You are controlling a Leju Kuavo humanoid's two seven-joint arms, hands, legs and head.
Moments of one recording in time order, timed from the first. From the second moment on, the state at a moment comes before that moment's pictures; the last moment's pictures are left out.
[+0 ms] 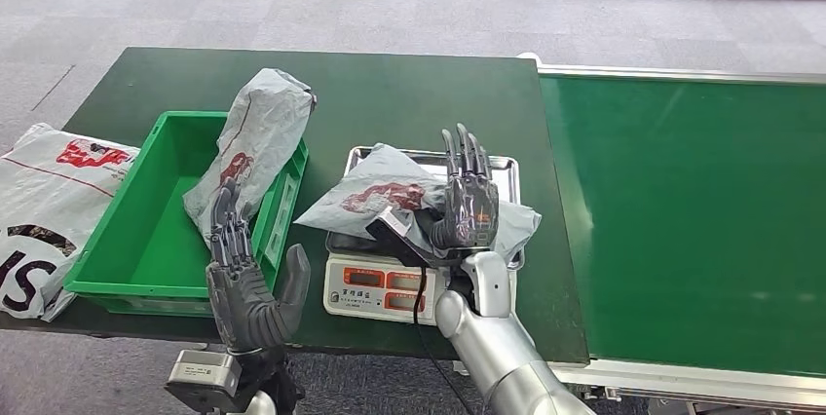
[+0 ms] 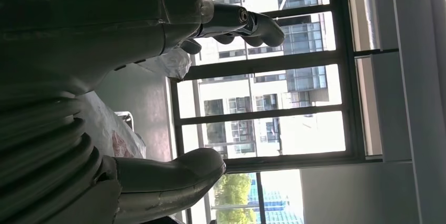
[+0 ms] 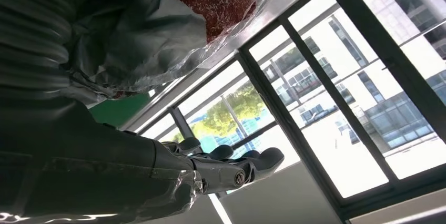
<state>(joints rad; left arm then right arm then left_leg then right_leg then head) 0.11 -0.21 -0.36 -1.68 -0.16 0.47 -0.70 -0.50 0.35 0.23 -0.65 1.12 -0.70 -0.28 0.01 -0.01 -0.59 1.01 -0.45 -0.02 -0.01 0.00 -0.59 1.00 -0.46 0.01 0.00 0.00</state>
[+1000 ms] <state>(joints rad) 0.11 -0.21 -0.36 -1.68 -0.16 0.48 -0.70 -0.50 0.35 0.19 -0.68 0.99 -0.70 -0.44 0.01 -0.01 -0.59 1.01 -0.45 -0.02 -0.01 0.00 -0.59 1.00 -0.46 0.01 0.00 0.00</state>
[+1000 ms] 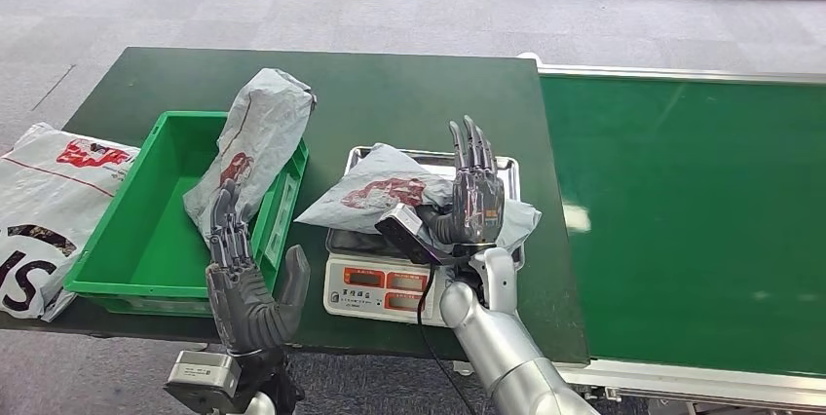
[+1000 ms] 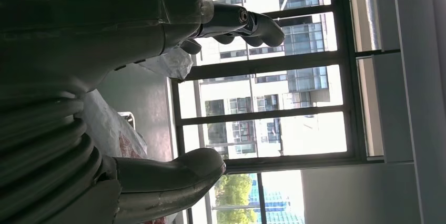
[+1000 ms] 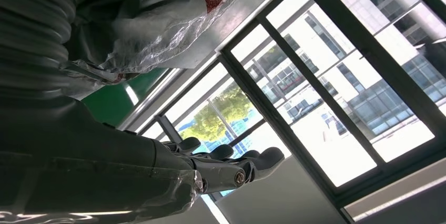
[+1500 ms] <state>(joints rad) 0.11 -0.21 -0.36 -1.68 -0.16 0.52 -0.70 -0.39 0.35 0.09 -1.07 0.80 -0.70 -0.70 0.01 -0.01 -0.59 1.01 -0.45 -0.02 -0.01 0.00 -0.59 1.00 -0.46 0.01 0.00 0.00</state>
